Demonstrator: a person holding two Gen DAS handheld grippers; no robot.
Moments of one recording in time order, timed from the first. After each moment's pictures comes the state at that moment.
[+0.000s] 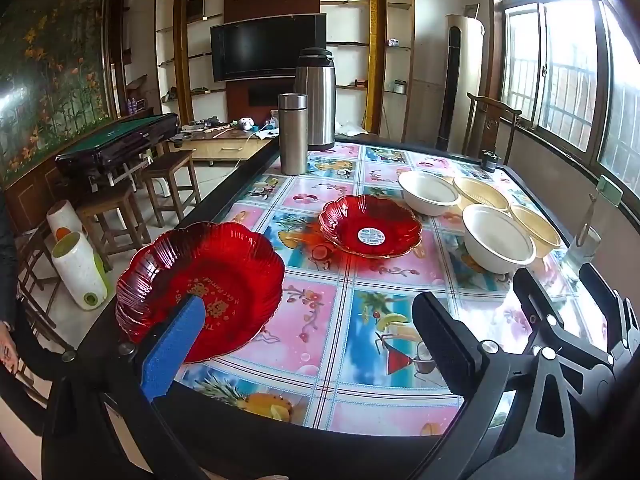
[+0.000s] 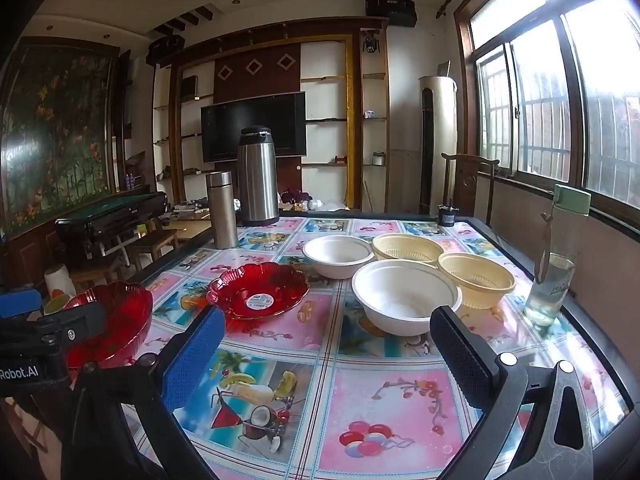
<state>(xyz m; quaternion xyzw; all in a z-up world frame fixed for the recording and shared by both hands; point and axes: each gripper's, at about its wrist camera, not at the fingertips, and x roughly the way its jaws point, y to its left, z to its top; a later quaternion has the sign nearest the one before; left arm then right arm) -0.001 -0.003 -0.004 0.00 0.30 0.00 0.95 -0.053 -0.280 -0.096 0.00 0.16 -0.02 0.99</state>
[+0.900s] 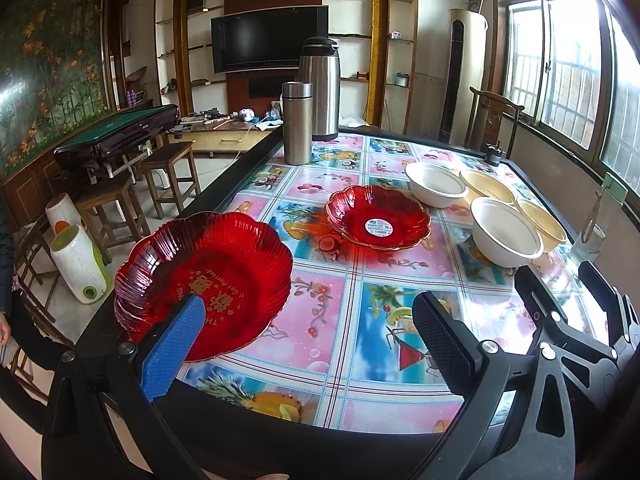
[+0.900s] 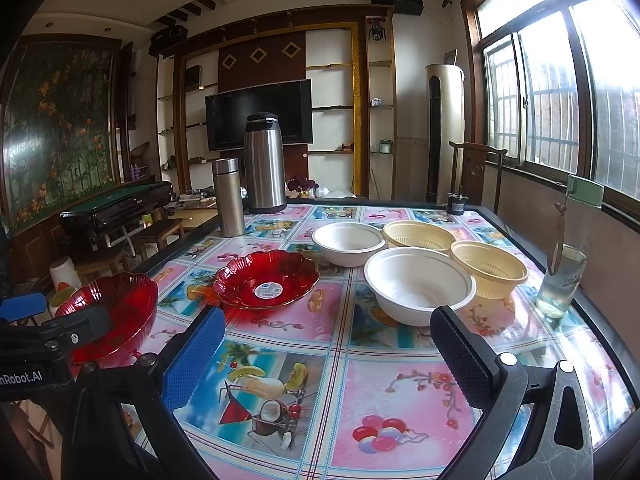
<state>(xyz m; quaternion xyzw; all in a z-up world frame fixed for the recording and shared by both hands) 0.010 0.007 -0.017 -0.01 0.32 0.00 0.95 -0.043 -0.273 -0.102 0.01 0.19 -0.01 0.98</state>
